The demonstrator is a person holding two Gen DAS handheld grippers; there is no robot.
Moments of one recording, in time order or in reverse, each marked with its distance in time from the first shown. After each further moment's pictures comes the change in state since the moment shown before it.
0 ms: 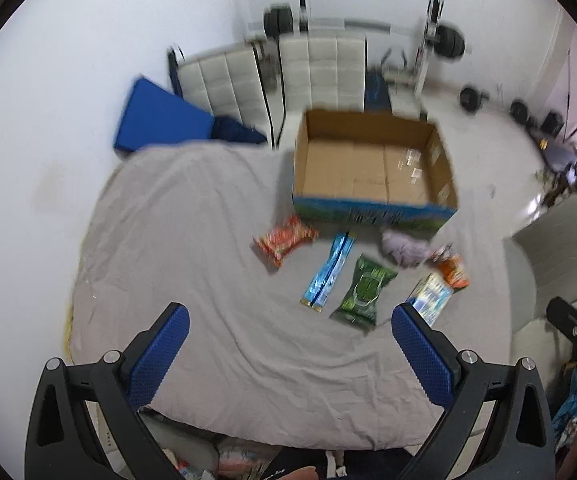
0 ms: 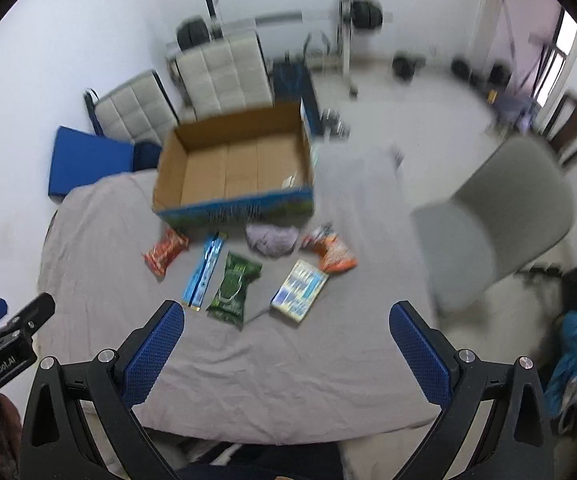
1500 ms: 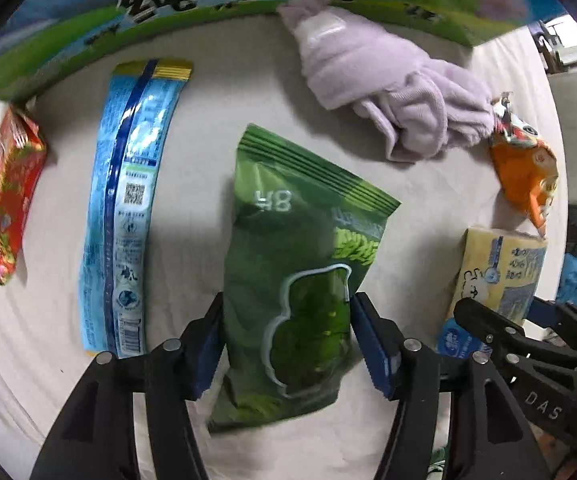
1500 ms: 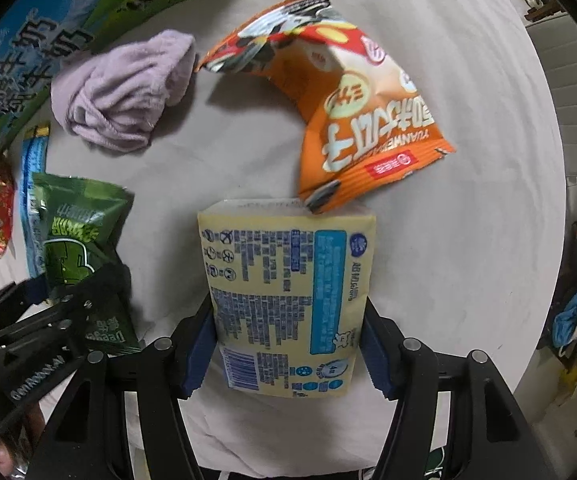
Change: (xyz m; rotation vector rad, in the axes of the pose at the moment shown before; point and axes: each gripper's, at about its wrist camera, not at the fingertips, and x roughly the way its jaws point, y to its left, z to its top) left arm 0.333 -0.181 -0.035 0.243 0.533 -0.249; right arm 0.370 -0.067 -0.044 0.111 0.606 -0.070
